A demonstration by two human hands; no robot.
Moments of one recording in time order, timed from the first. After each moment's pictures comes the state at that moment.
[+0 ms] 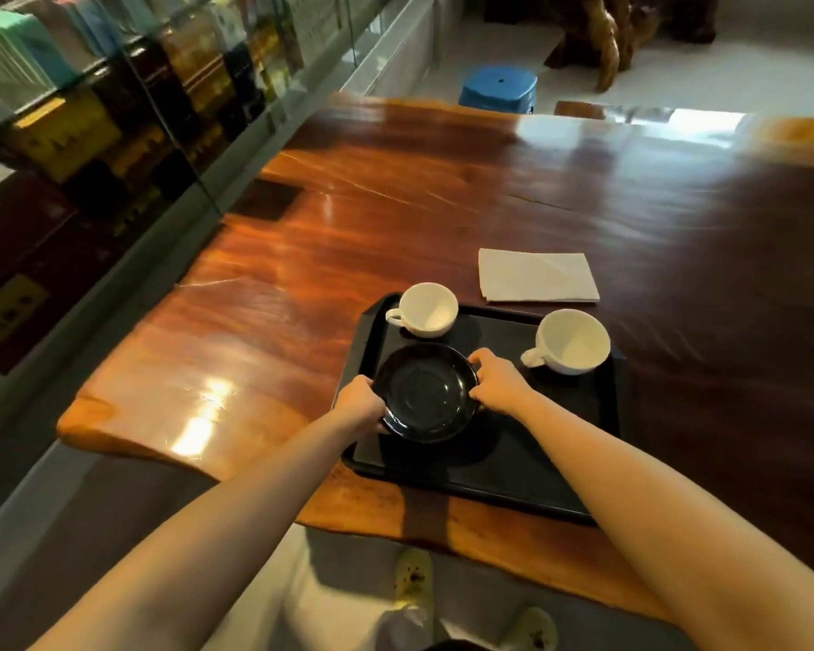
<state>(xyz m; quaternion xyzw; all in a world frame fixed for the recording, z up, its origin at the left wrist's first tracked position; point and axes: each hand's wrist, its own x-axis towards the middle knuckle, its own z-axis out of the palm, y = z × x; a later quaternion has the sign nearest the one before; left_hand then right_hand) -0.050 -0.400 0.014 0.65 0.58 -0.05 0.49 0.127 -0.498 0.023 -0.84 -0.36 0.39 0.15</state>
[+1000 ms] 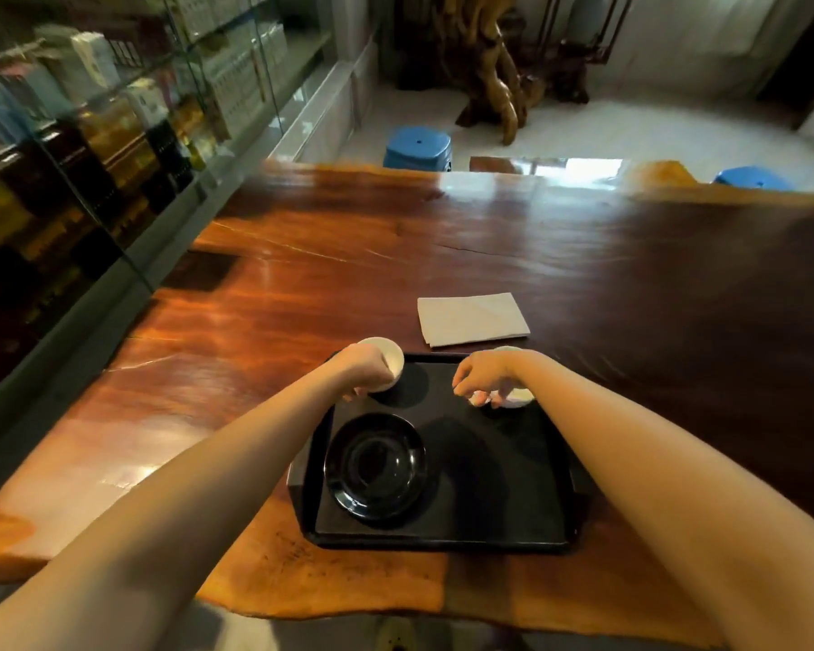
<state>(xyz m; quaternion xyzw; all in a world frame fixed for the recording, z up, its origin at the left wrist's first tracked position) 0.055 -0.357 0.110 0.86 0.37 -0.22 0.28 0.195 -0.494 0.115 -0.80 -0.32 0.50 0.04</state>
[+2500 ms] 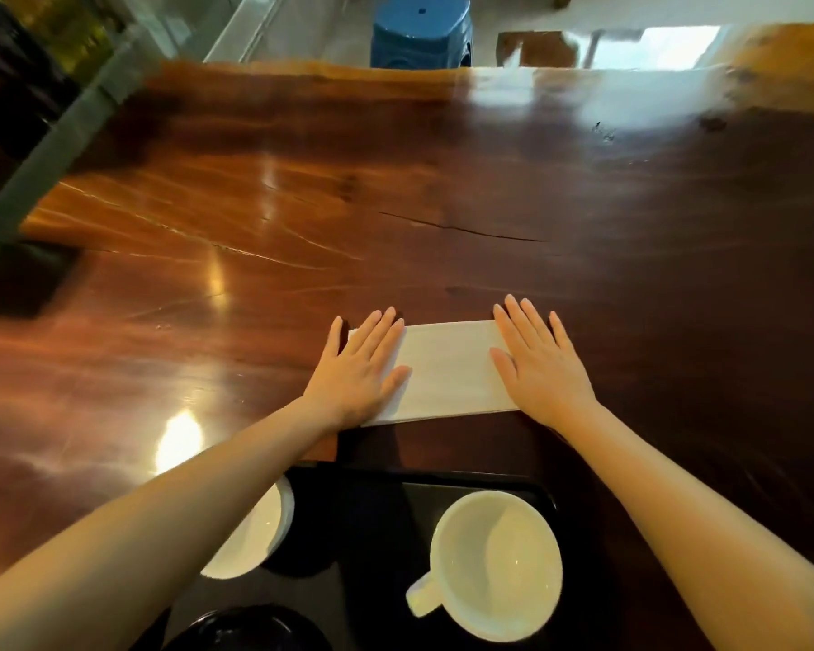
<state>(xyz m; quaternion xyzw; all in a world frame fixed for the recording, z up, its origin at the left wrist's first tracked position) 0.262 -0.270 -0.083 0.97 0.21 -0.11 0.06 0.453 -0.452 -0.093 -0.87 -0.49 0.08 0.00</state>
